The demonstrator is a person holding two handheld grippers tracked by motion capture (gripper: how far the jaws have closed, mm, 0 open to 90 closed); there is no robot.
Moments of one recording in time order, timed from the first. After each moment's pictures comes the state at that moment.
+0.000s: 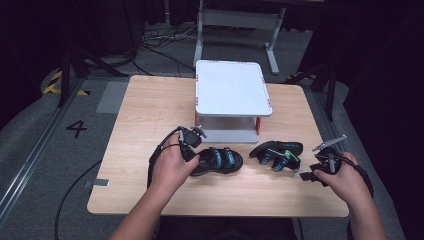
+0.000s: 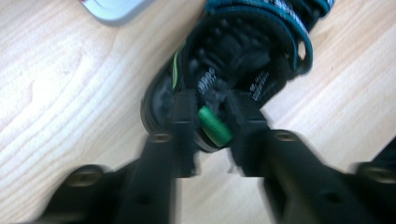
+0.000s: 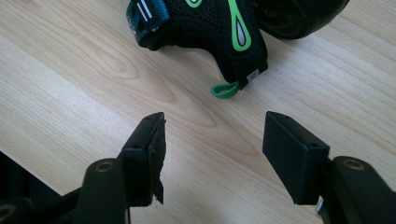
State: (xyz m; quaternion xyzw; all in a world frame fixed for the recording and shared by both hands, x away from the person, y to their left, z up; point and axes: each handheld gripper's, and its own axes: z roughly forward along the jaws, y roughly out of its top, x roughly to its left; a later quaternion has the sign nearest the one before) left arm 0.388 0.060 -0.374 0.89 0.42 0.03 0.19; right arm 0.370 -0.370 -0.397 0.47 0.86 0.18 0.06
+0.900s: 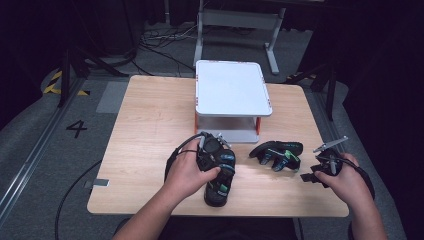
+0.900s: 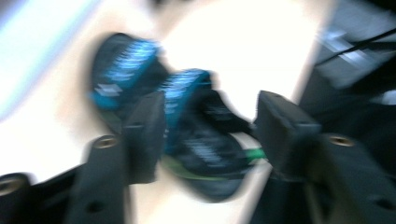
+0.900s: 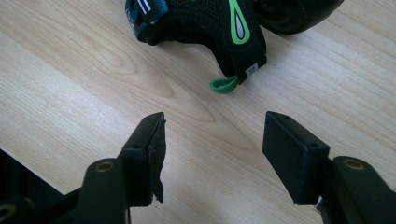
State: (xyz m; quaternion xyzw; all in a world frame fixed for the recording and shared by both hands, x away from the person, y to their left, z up) left arm 0.371 0.016 -0.356 0.93 0.26 0.00 0.25; right arm 0.366 -0.371 -0.398 0.47 0.86 0.18 0.06
